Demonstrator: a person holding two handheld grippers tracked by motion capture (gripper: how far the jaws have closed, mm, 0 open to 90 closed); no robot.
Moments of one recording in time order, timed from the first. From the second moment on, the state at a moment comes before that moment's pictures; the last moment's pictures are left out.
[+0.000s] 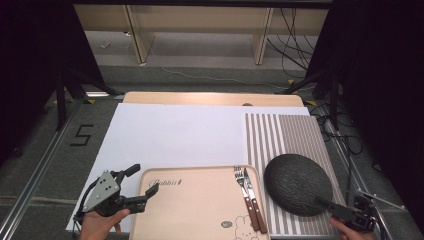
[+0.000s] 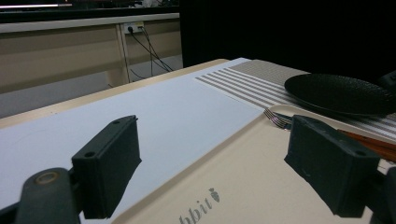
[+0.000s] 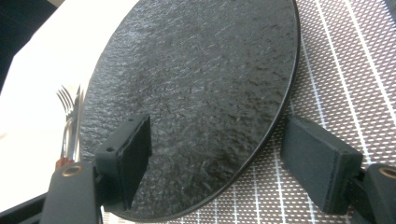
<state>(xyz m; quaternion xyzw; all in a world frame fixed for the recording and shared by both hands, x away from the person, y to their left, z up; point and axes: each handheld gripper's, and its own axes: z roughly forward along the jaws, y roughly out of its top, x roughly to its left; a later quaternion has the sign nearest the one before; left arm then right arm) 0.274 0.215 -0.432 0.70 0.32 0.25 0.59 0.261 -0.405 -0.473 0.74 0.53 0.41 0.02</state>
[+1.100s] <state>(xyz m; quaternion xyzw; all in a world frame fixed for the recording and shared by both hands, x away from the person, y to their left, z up) 0.274 0.213 -0.433 0.70 0.32 0.24 0.58 0.268 -0.421 -0.486 0.75 0.47 0.46 -0.04</state>
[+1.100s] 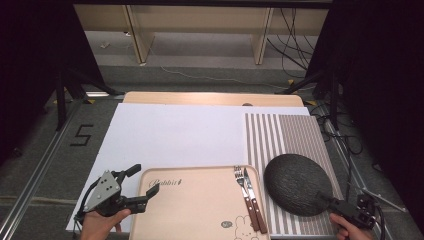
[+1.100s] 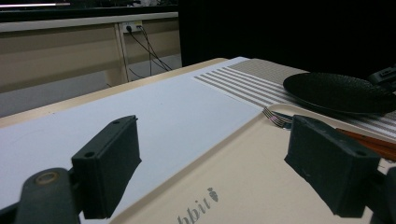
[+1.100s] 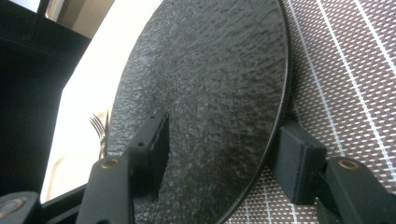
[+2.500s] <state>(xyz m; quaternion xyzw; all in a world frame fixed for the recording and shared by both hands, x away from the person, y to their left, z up) 0.275 0.212 -0.433 0.71 0.32 0.24 0.58 0.270 -0.436 -0.514 0.77 0.36 0.51 -0.13</state>
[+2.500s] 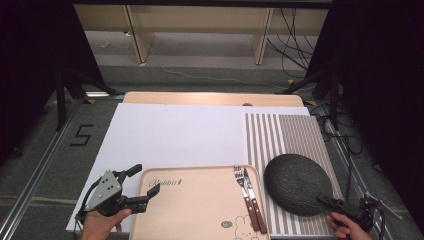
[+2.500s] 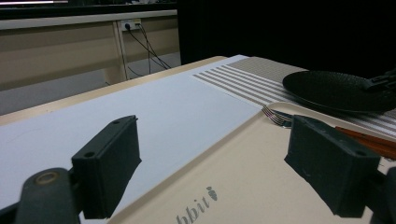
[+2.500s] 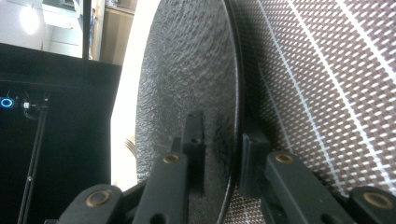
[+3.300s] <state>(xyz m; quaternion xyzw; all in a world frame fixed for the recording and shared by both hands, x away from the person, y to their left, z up) 0.276 0.211 -0.434 0.71 0.32 0.25 0.58 0.267 -0.429 -0.501 0.77 0.35 0.52 -0.09</state>
